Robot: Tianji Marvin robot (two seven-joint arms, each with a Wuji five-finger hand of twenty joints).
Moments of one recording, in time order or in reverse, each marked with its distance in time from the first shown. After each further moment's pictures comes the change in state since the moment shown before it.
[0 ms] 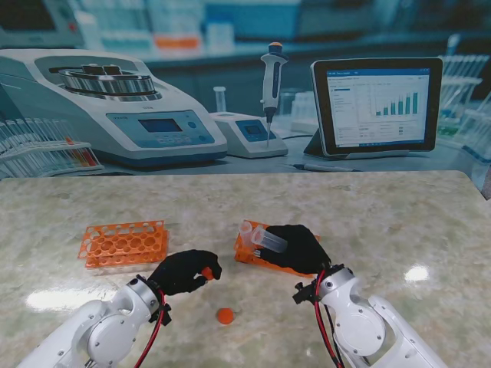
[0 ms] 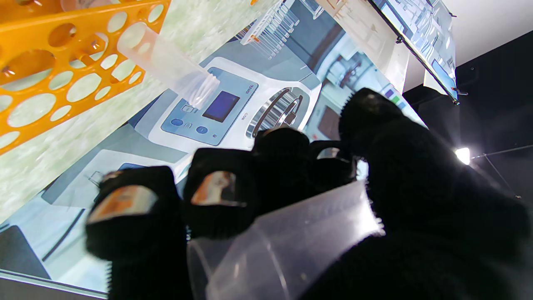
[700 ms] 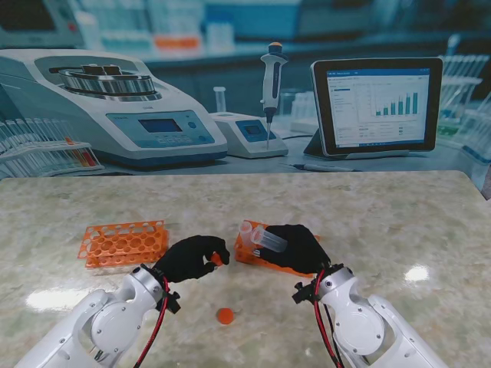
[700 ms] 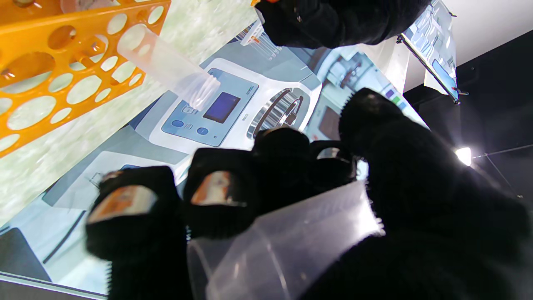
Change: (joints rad) left arm -0.046 -0.019 0.014 -0.011 -0.147 -0.010 0.004; right arm 0.005 0.000 -0.004 0.004 0.007 0.003 0.004; left_hand 0.000 0.000 0.004 0.000 0.000 0.004 0.000 0.000 0.000 0.010 0.000 0.000 0.006 0.008 -0.024 0.017 0.000 0.001 -0.001 0.000; right_hand 0.000 0.000 0.000 0.000 0.000 0.000 0.000 0.000 0.000 0.000 0.000 0.000 0.000 0.000 0.000 0.000 0.000 0.000 0.000 0.000
